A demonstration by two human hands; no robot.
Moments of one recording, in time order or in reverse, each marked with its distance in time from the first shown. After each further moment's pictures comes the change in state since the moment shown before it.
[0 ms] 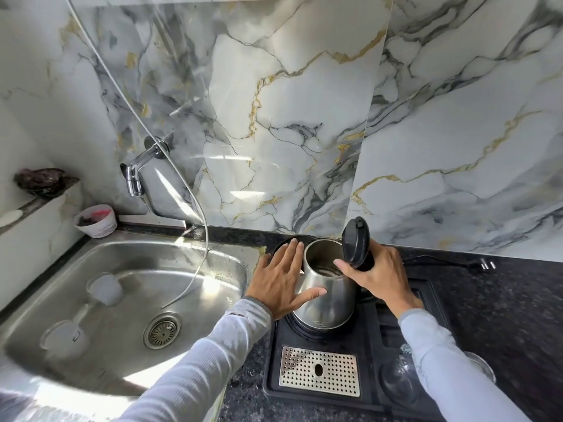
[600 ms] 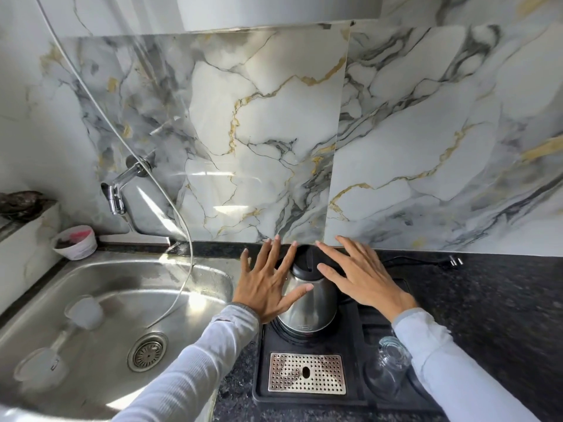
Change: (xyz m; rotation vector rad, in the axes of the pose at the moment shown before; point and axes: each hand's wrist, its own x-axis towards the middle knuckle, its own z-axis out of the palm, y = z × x) left_hand -0.002 0.007 -0.010 -0.024 0.122 -0.016; right_hand -0.004 -0.021 -0.028 -0.430 -0.498 0.062
